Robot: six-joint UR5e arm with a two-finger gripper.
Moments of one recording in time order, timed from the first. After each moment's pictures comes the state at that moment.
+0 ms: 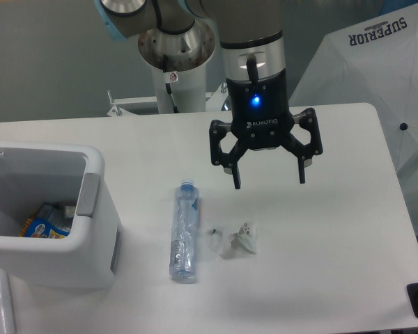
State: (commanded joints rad) arm 2.47 -1.76 -1.37 -0.98 1.49 0.52
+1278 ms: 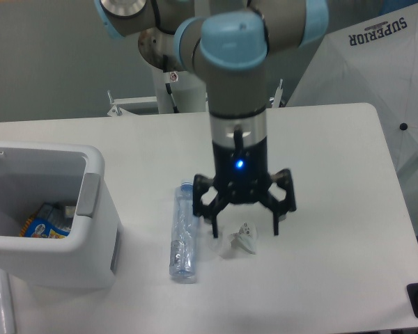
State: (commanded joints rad) arm 2.39 -1.95 -1.42 -0.83 1.45 0.35
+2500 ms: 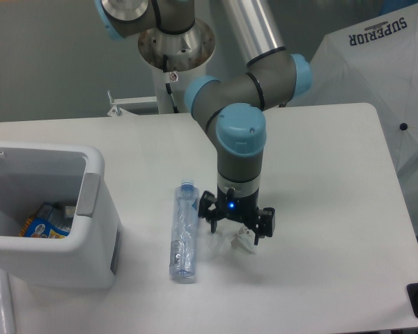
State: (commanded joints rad) arm 2.49 -1.97 -1.71 -0.84 1.47 0.99
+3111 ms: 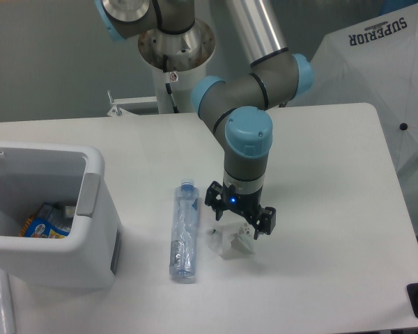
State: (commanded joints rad) arm 2.48 -1.98 -1.73 -0.83 1.47 1.01
